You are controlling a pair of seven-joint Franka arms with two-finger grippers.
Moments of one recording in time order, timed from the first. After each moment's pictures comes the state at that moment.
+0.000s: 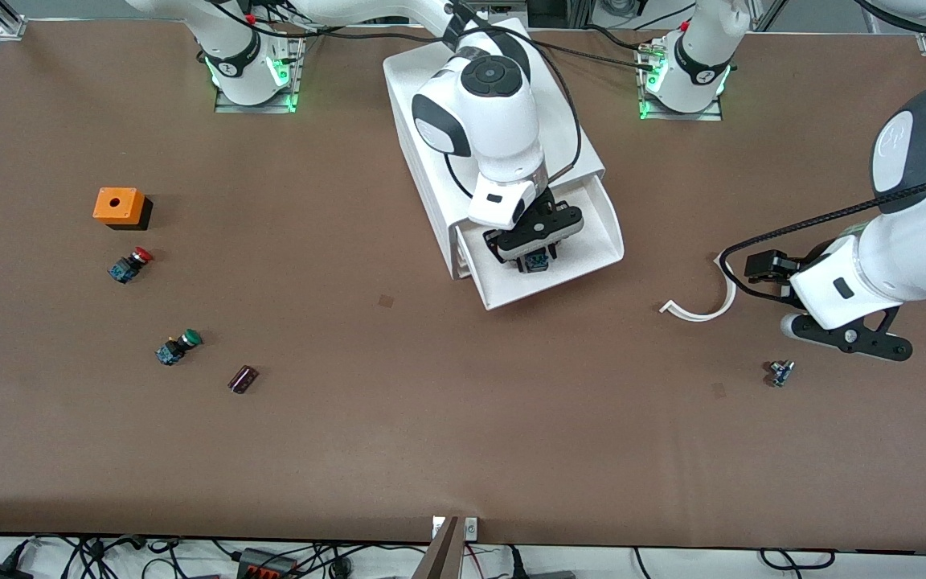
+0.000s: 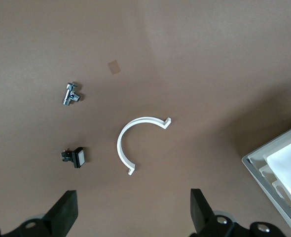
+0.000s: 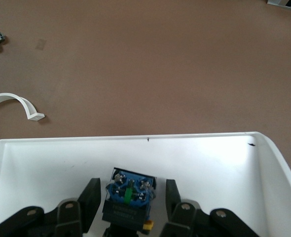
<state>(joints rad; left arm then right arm) -0.08 0.50 -0.07 -1.08 0.07 1.37 0.10 0.94 0.77 -0.08 -1.12 -0.01 2.27 0.54</state>
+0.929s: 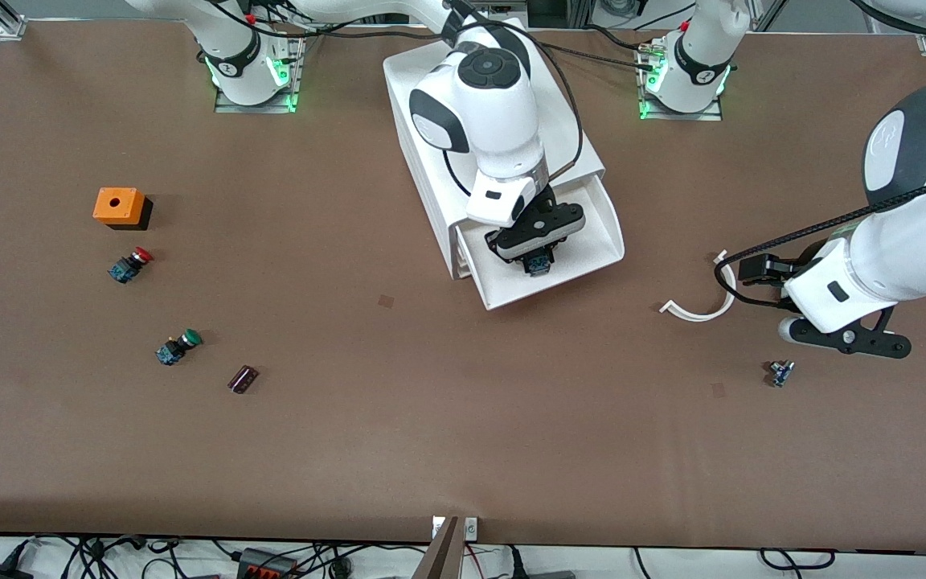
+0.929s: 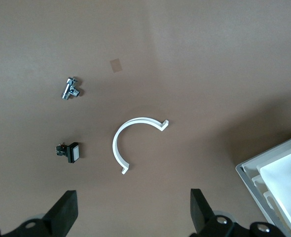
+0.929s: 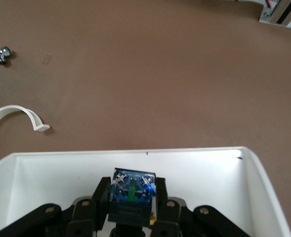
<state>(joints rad) -0.09 0.50 -0.08 -1.08 0.07 1.37 0.00 0.94 0.77 -0.10 -1.06 -0.01 2.24 0.54</state>
